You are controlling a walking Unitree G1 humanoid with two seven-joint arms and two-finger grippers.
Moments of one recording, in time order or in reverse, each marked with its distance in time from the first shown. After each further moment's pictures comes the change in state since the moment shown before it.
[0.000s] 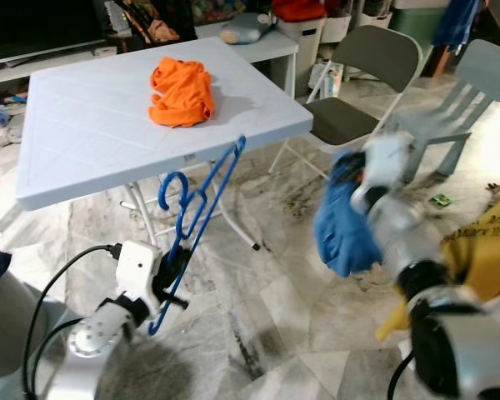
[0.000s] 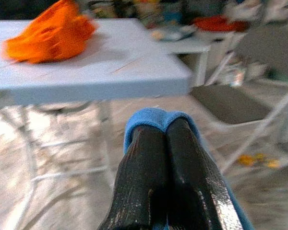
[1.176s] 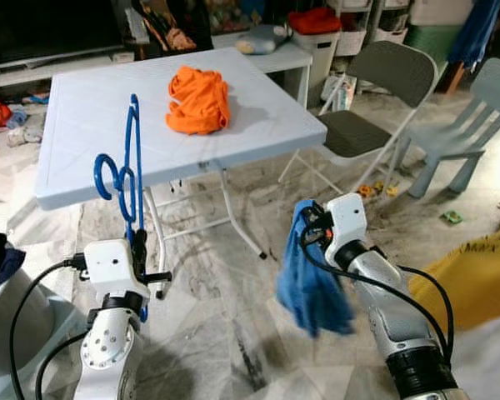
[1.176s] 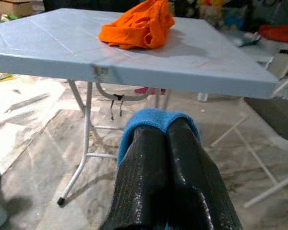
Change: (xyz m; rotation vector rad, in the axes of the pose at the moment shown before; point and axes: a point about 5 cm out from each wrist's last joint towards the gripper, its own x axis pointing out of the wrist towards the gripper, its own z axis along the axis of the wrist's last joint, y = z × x) left arm -0.007 0.009 0.011 -0.058 -0.162 0.506; right arm -0.056 0.058 -0.028 -0.041 0.015 0.184
